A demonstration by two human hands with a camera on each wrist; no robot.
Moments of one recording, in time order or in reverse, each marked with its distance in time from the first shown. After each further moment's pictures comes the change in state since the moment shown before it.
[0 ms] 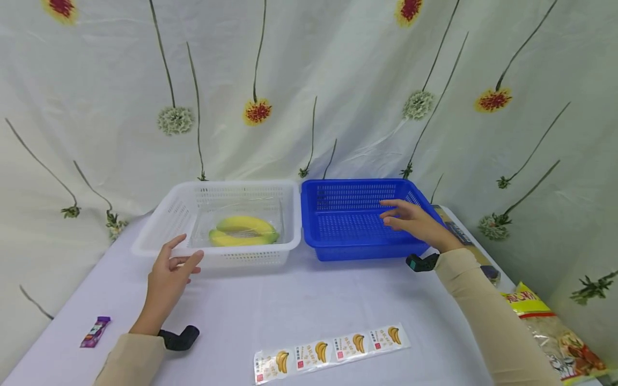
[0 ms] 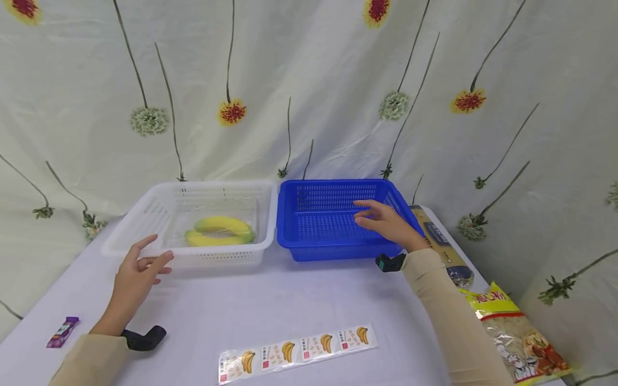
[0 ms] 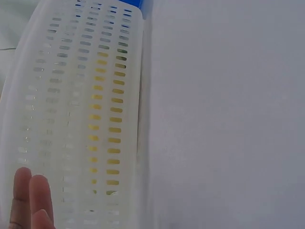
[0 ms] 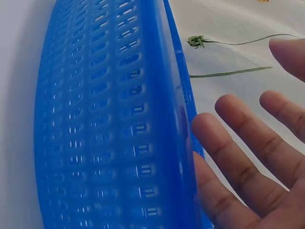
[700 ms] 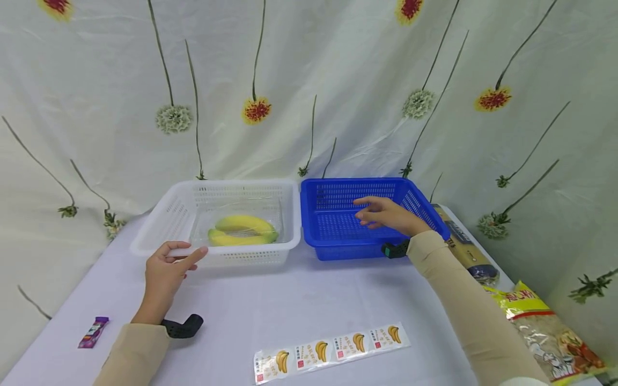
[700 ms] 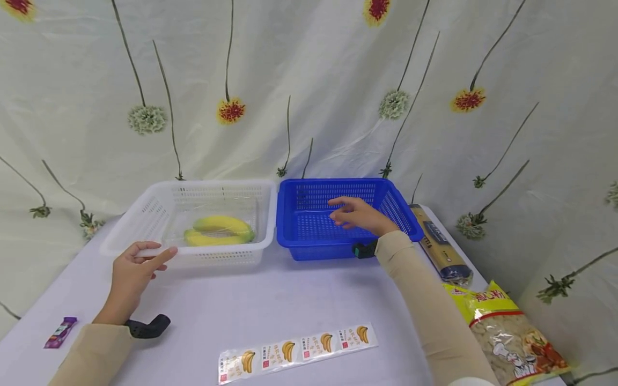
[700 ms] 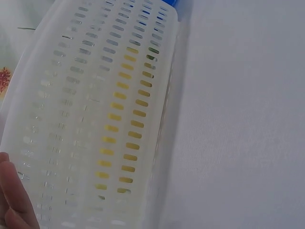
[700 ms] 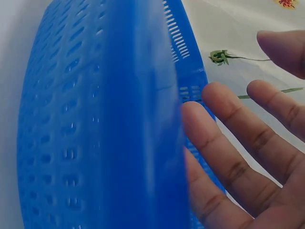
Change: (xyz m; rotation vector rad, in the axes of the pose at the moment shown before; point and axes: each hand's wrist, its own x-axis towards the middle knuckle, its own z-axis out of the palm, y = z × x) left_hand 0.015 0.000 0.000 -0.241 0.064 -0.134; right_hand 0.047 -0.019 0.025 0.116 -0.155 0.105
